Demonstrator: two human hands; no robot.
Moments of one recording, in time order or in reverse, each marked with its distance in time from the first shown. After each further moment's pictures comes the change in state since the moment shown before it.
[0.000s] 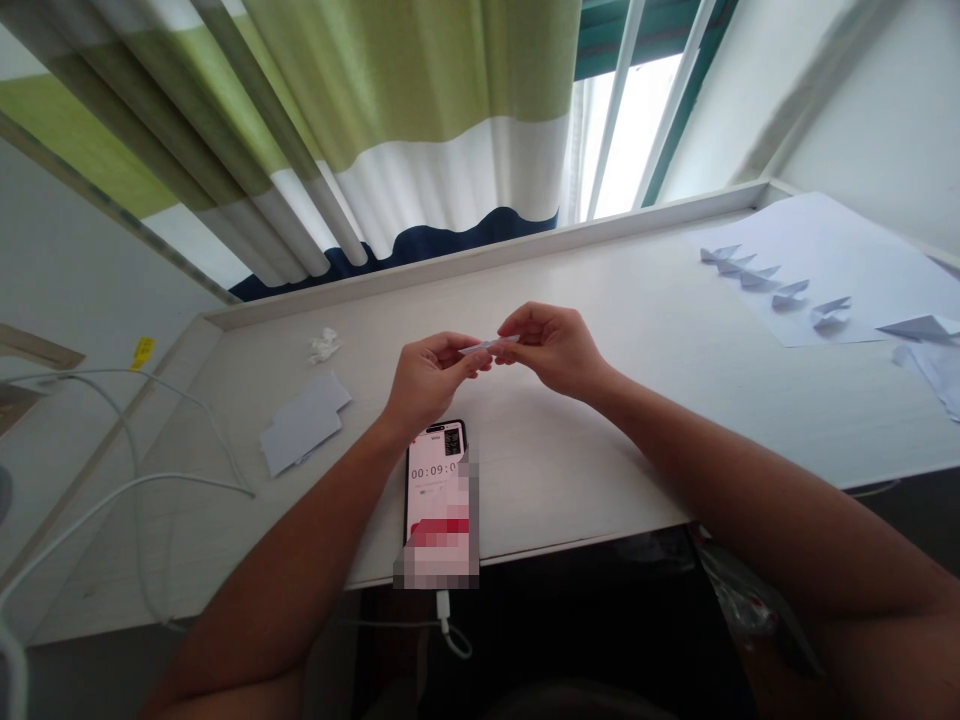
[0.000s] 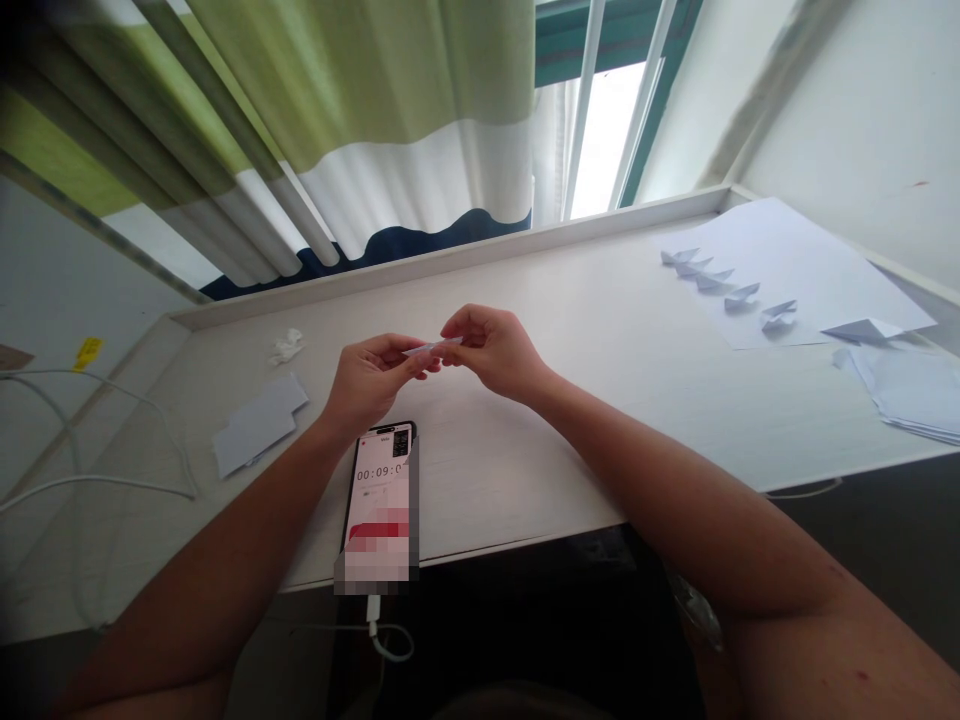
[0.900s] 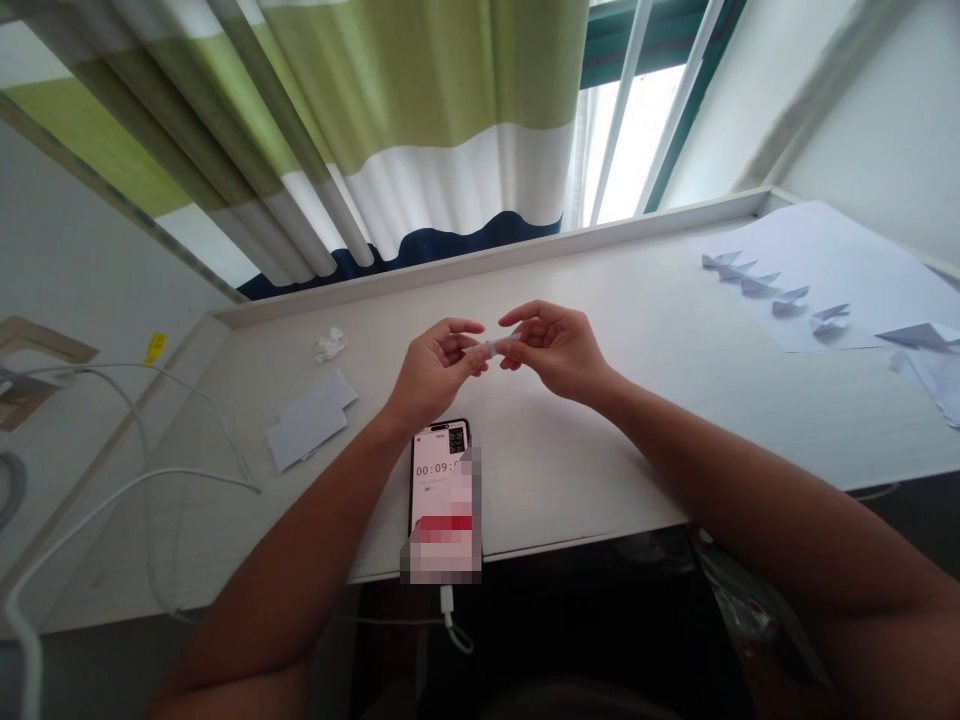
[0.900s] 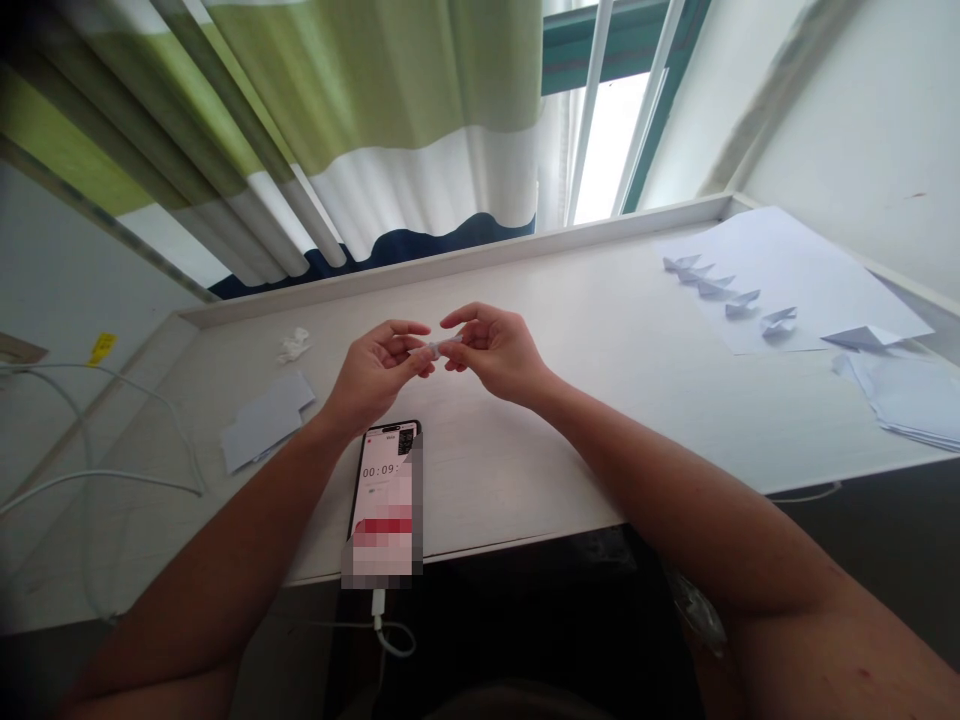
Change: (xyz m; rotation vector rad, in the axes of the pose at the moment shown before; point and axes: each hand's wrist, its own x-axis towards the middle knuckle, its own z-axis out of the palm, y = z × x) left_hand 0.003 0.011 -0.003 -0.057 -0.052 -0.030; right_hand -0.002 -0.006 0.004 -0.009 0.017 -0.018
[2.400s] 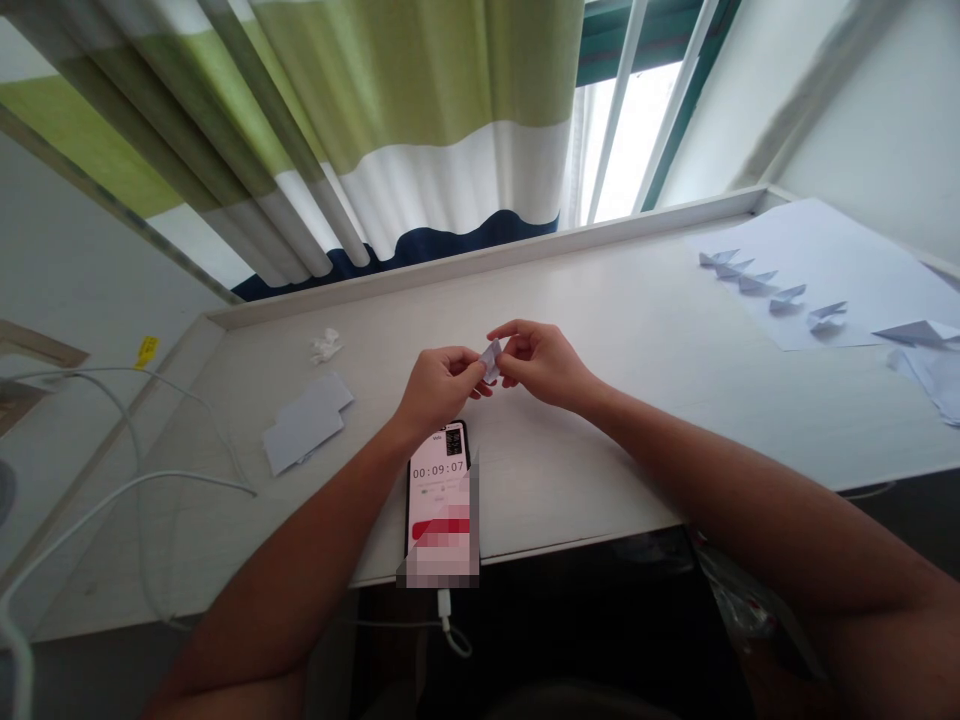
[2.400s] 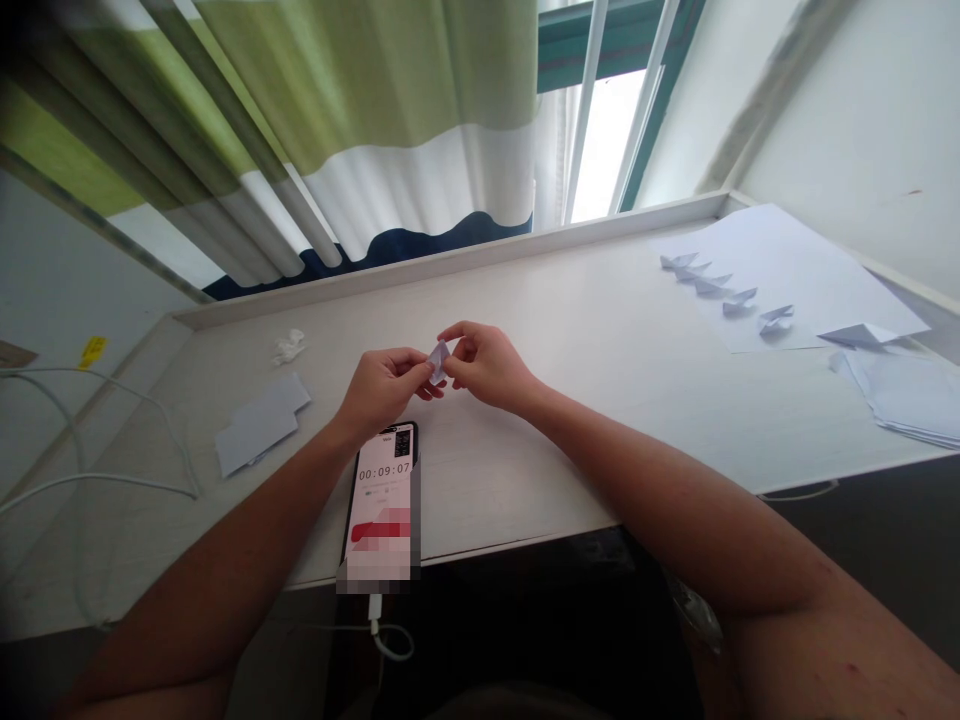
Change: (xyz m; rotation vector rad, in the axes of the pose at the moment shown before) left_hand -0.007 -0.002 0.014 0.156 0.019 -0.199; right_hand -0.004 0.007 0.010 -0.169 -0.047 0.176
